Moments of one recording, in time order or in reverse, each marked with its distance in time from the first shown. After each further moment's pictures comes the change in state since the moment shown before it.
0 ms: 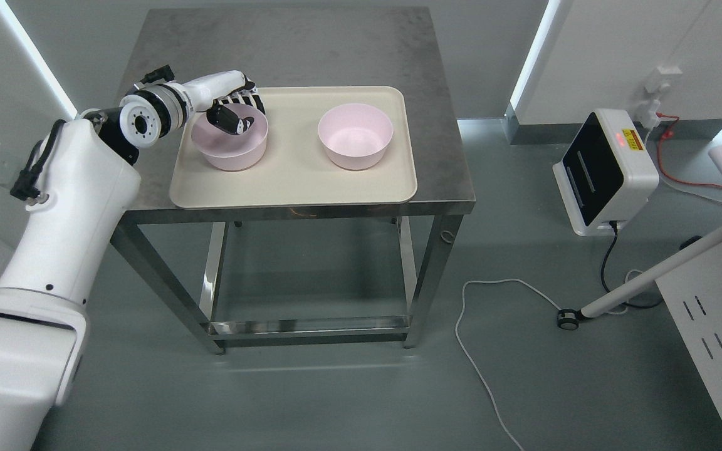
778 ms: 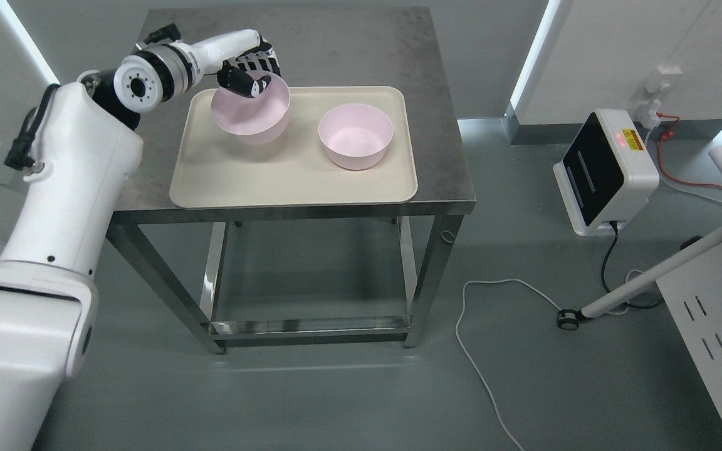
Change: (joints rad) left arm -0.134 -0.058 0.067 0.013 0.008 -0.060 -0.088; right arm 0.000 0.000 0.000 0.000 0.000 0.000 0.000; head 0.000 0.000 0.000
